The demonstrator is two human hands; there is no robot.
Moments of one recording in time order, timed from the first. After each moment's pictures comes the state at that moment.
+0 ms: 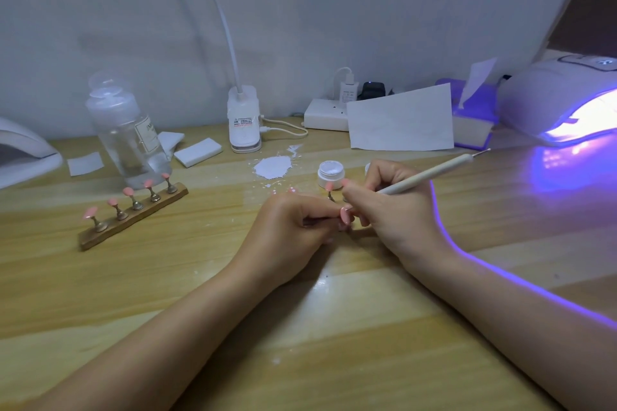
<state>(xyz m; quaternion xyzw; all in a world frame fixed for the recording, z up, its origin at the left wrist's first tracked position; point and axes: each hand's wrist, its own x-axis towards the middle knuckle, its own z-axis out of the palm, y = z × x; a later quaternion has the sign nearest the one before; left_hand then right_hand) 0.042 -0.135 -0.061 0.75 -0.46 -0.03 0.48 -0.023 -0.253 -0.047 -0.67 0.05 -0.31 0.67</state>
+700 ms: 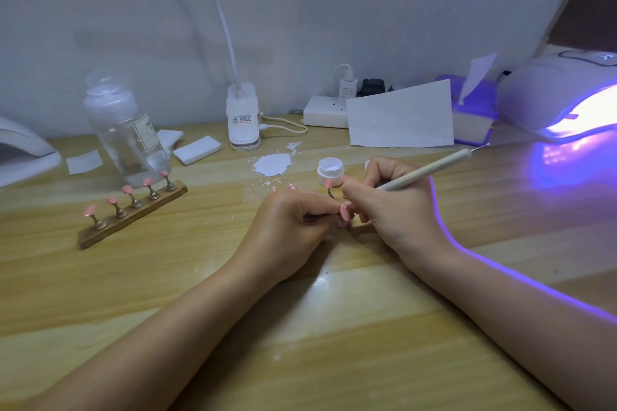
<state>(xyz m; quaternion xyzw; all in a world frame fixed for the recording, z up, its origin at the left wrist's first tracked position) 0.043 -0.135 -0.061 0.75 -0.46 -0.03 0.47 -0.023 -0.251 -0.045 -0.67 0.05 -0.30 0.68</state>
